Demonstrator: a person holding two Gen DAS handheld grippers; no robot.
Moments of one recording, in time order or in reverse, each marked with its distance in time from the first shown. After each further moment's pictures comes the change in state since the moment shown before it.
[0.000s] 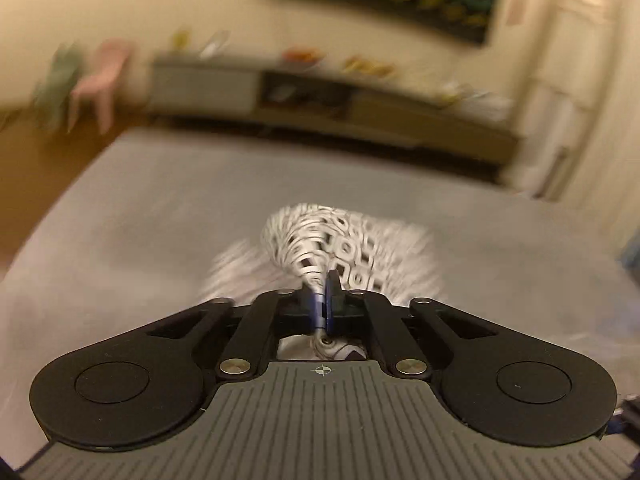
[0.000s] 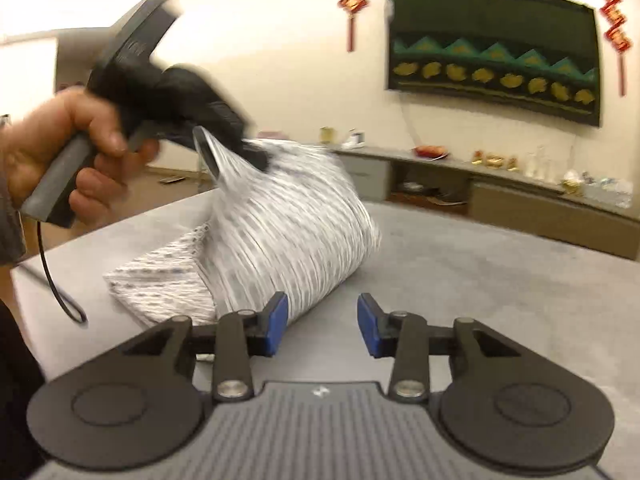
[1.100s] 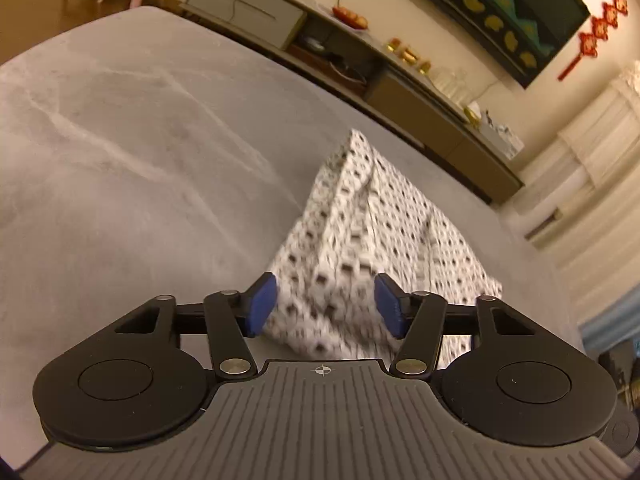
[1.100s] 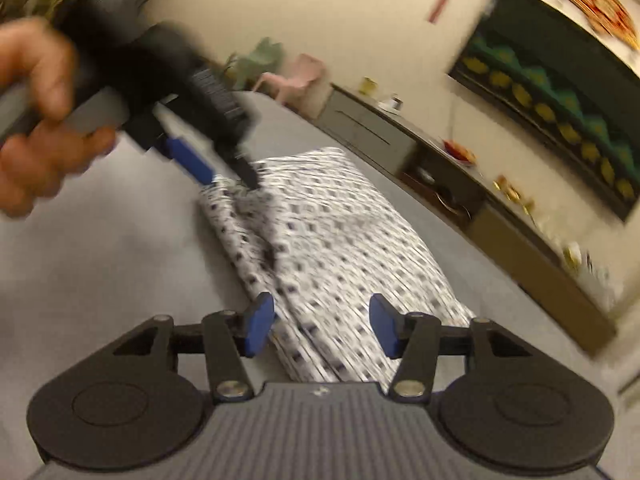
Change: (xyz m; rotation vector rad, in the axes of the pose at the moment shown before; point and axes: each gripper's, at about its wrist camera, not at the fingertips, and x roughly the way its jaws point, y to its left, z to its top) left arm 0.053 0.011 -0.026 -0.313 0.067 -0.144; right arm 0.113 0.015 0.027 -0.448 0.180 -0.141
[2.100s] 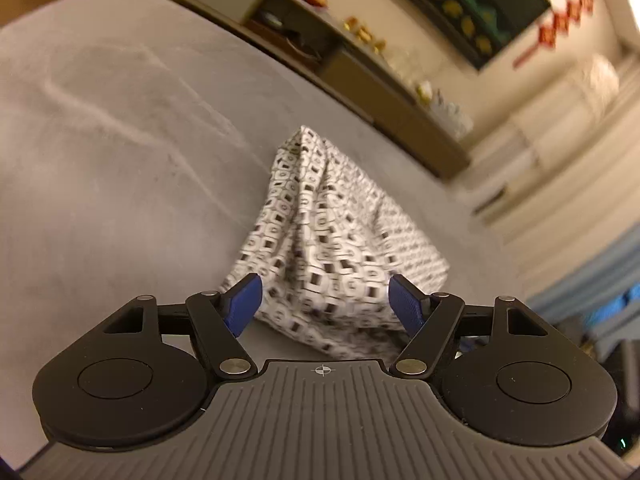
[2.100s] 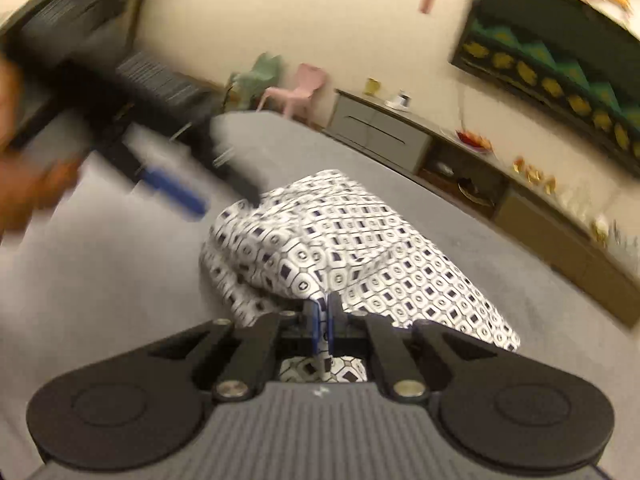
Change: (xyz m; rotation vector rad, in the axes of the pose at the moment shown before) left arm -0.057 0.021 -0.017 -0.046 0.073 -0.210; right arm 0.021 -0.019 0.021 0.280 -0.006 0.127
